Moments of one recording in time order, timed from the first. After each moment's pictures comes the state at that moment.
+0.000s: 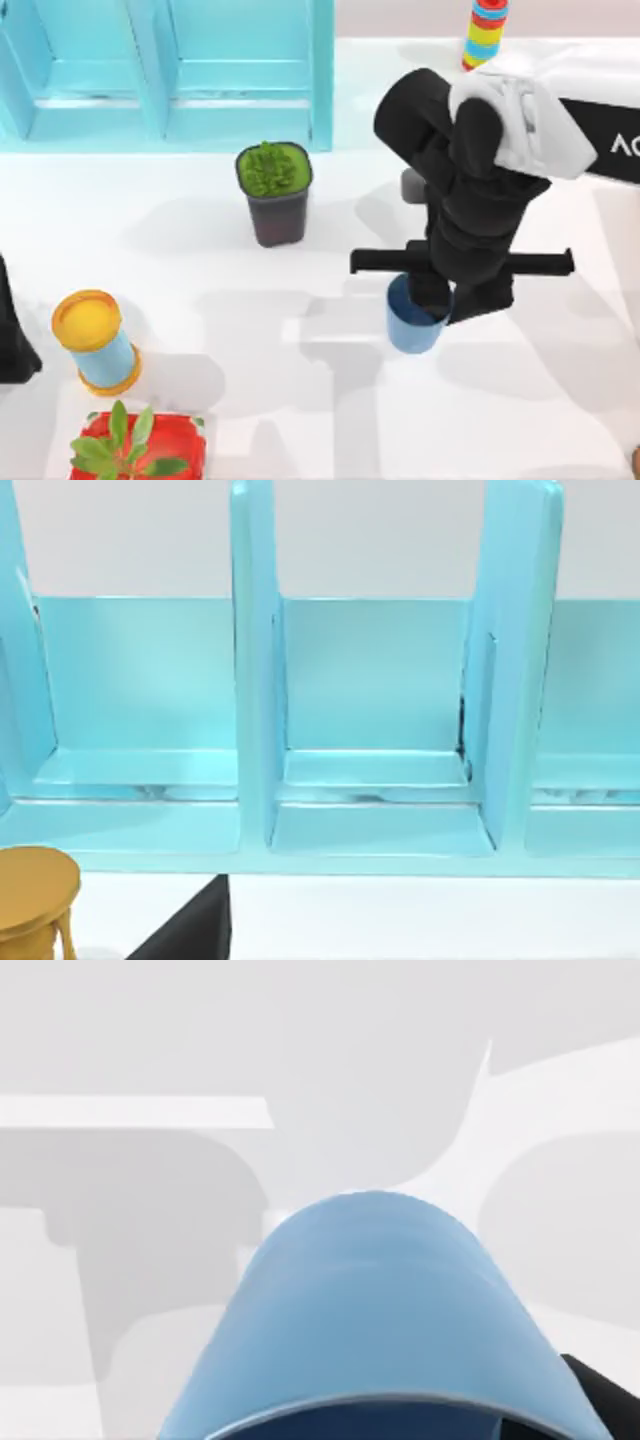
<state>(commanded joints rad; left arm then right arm) 0.00 0.00 0.00 0.00 0.00 0.00 0.65 1.94 1.43 -1.05 -0.03 0.67</state>
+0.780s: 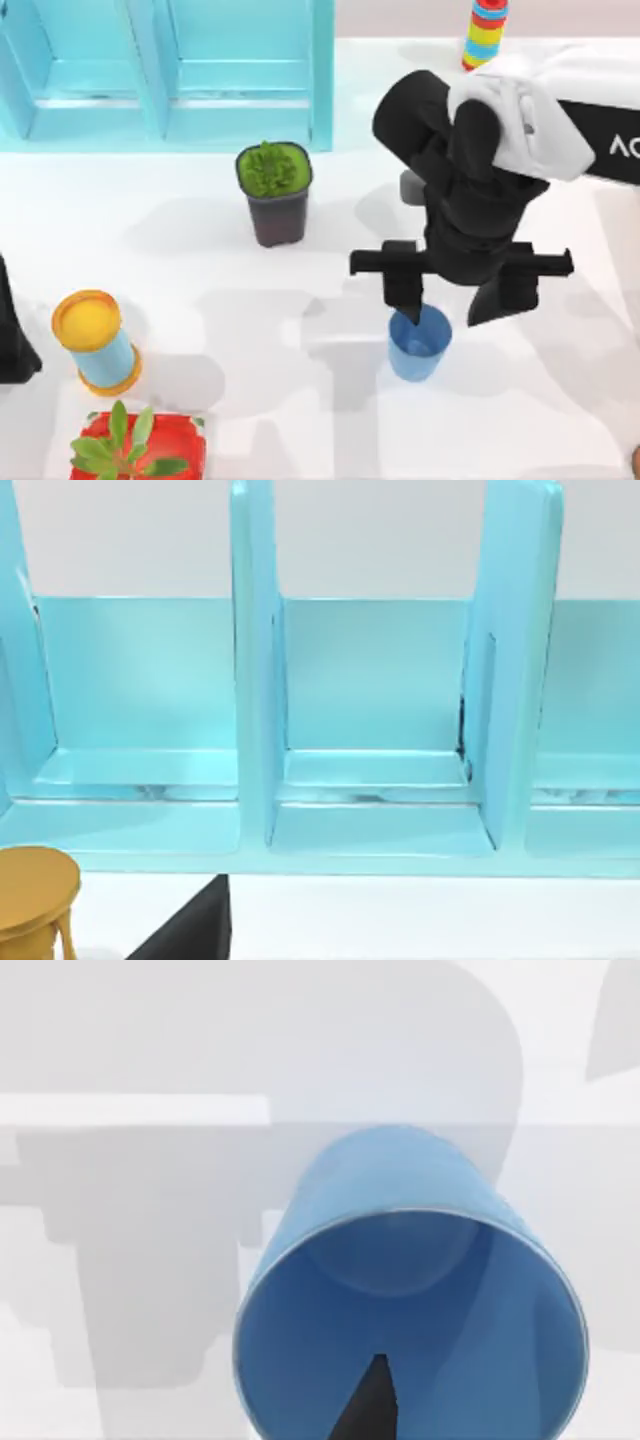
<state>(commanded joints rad) 0.00 0.00 0.00 0.00 0.00 0.00 0.65 1.94 1.43 -1.05 -0.03 0.67</state>
